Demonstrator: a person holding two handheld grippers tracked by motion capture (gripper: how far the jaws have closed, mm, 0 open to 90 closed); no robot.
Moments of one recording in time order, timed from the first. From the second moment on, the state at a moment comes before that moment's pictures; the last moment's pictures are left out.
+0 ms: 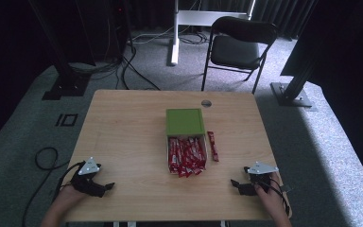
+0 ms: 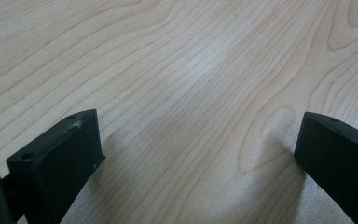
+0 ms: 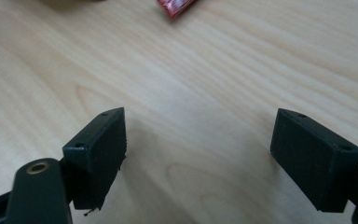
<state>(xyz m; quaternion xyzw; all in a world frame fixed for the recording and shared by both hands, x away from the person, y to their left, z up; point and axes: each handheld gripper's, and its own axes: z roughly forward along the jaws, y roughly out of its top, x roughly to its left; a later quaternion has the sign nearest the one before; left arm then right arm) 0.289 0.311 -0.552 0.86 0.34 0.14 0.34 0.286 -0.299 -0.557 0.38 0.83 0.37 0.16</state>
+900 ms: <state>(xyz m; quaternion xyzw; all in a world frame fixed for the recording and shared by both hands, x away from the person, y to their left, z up) 0.288 0.311 -0.553 0.86 0.34 0.14 0.34 0.271 -0.303 -0.559 0.32 0.86 0.37 0.14</state>
